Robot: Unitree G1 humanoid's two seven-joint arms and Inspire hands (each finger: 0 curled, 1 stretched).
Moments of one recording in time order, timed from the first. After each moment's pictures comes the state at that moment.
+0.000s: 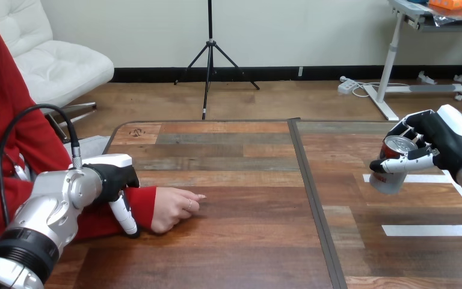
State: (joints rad) left arm -0.67 0.54 -0.46 0.76 0.75 0.07 -0.50; right arm -0.72 -0.62 0.14 1.24 -0.36 -0.43 0.01
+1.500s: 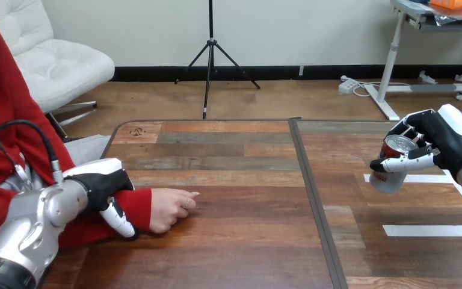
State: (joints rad) left arm -0.50 0.62 -0.37 0.54 0.64 0.09 -0.48; right arm -0.72 -0.63 0.14 1.24 -0.35 -0.43 0.01
